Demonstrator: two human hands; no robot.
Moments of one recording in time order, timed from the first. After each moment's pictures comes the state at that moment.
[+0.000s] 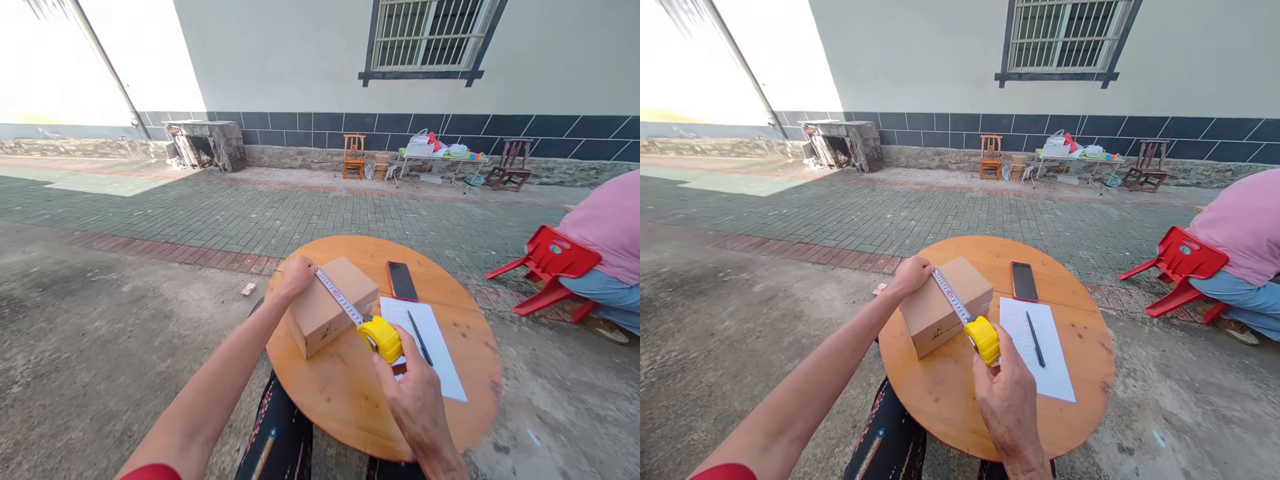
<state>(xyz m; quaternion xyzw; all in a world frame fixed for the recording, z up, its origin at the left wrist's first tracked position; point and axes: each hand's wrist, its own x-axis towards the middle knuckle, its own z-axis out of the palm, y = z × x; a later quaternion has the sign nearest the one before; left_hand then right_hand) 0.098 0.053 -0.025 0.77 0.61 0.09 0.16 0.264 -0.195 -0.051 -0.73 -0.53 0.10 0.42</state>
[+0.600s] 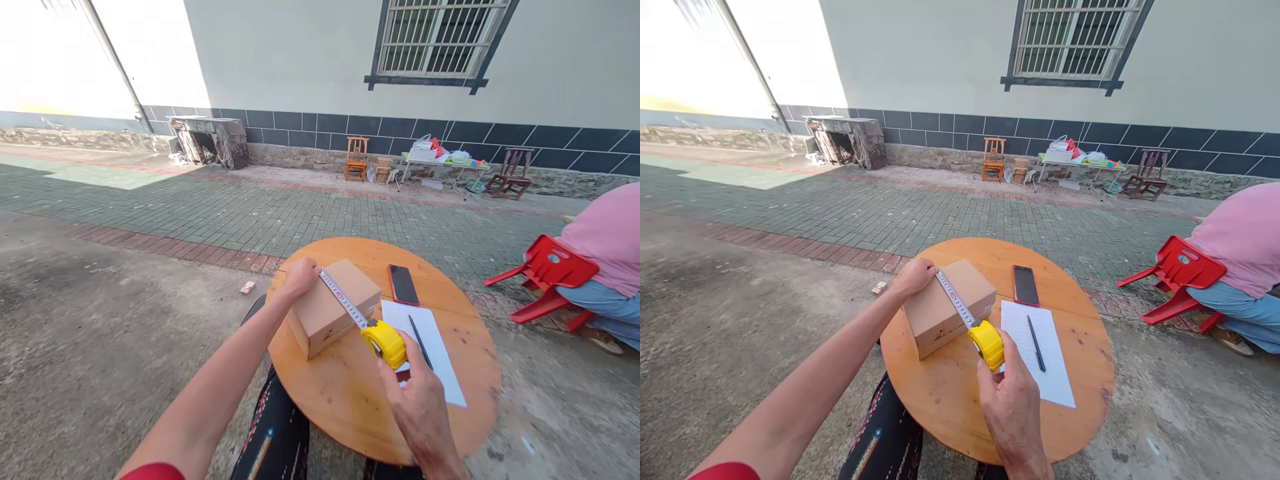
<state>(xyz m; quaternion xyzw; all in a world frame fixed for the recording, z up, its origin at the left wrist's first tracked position) 0.097 0.055 -0.028 0.78 0.59 0.12 0.18 0.264 -0.198 -0.048 -0.74 -0.53 0.08 0.41</state>
